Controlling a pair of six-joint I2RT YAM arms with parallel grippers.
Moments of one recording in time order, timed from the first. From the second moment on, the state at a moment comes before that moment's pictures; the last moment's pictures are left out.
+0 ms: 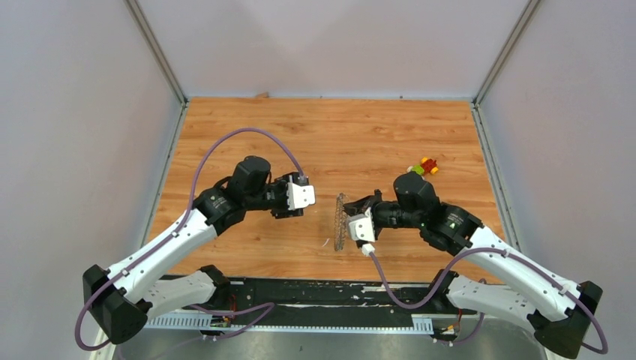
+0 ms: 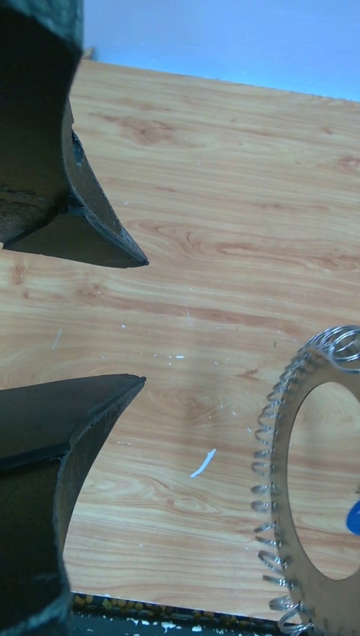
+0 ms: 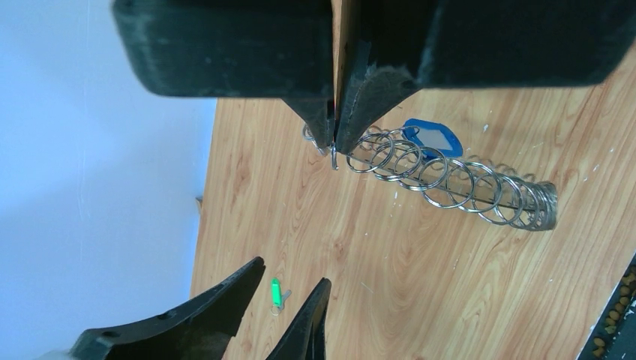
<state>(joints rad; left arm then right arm) -0.72 1.02 0.92 -0.50 0.39 0.74 0.87 0.89 0.88 -0.45 -0.44 -1.14</state>
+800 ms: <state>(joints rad) -0.46 1.15 0.98 -0.49 0.16 0.57 0.79 1.04 0.98 -0.42 -0.54 -0.86</state>
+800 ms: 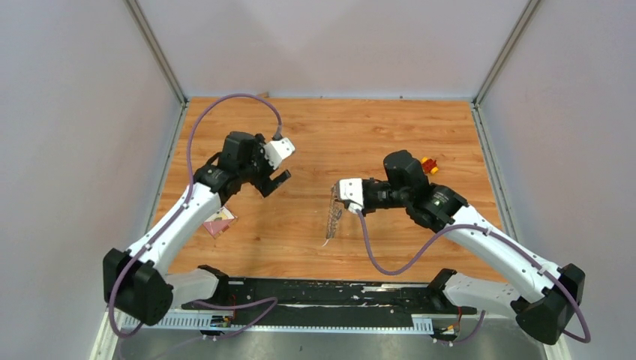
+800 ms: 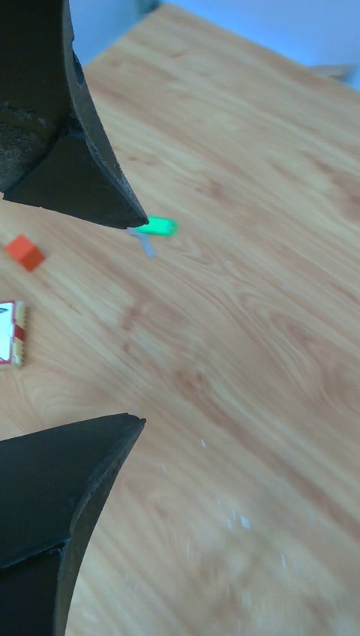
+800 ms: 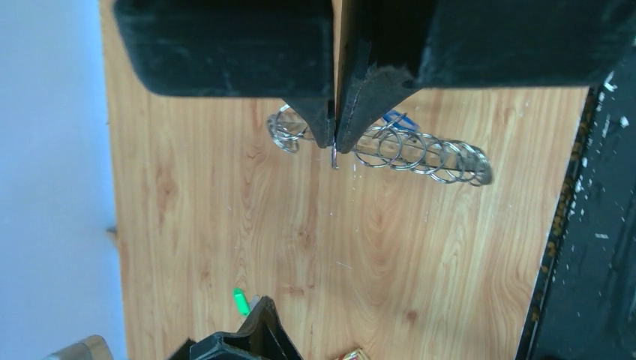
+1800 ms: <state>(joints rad) 0.09 2.10 1.66 -0.83 0.24 0.53 0.74 1.11 0.98 -0.36 -0.63 -0.70</state>
